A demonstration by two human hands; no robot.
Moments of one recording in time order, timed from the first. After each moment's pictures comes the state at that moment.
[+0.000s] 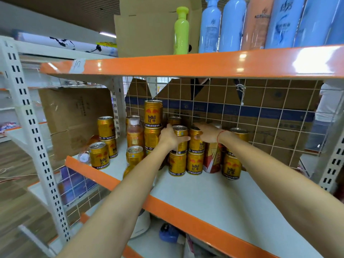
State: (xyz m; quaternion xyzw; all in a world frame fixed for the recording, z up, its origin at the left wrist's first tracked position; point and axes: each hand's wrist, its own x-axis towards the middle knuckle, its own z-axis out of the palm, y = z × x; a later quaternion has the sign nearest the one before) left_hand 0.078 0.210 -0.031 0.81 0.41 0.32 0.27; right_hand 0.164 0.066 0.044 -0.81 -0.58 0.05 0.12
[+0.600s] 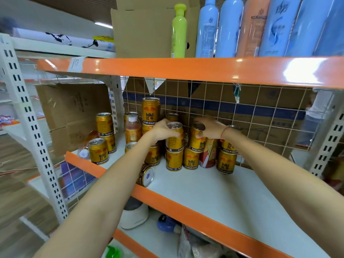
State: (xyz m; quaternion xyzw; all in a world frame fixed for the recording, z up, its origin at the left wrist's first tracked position) left_hand 0.045 0.206 0.002 0.83 0.36 0.22 0.37; right_hand 0.201 0.081 0.029 -0.80 -0.58 0.05 0.16
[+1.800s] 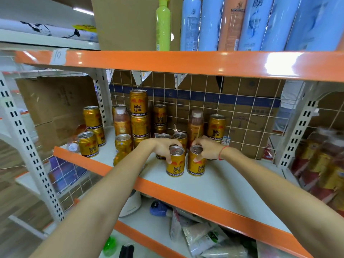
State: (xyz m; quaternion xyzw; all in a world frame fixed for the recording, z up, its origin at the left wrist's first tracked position) left_hand 0.051 0.164 -0.036 0.95 0.20 -0.11 0.23; right_hand 0.191 0.004 -0.029 -0.81 -0.58 0.09 0.06
